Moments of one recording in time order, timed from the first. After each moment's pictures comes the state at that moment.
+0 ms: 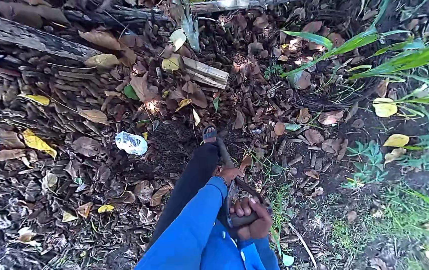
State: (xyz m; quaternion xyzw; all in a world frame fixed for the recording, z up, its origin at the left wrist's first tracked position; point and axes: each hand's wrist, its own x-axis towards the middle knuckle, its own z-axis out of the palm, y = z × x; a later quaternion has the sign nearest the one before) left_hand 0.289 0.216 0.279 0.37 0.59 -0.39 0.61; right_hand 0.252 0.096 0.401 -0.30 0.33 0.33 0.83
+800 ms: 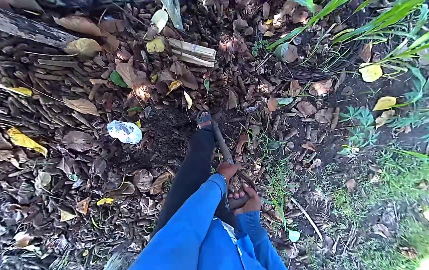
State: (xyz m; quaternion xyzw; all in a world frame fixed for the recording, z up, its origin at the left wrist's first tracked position) left_hand 0.171 0.102 0.267 0.47 0.55 -0.39 0.57; right_hand 0.137 -0.002 0.351 -0.42 0.48 0.26 0.72
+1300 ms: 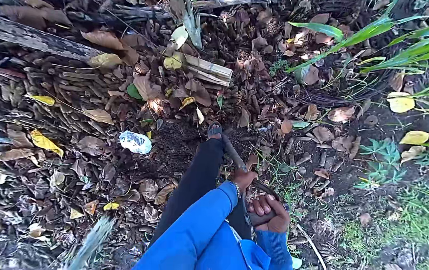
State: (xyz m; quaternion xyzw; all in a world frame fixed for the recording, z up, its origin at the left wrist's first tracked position) left_hand 0.282 0.180 0.275 0.40 0.55 -0.38 0.63; right_hand 0.264 0.062 0.362 -0.31 0.35 0.32 0.82
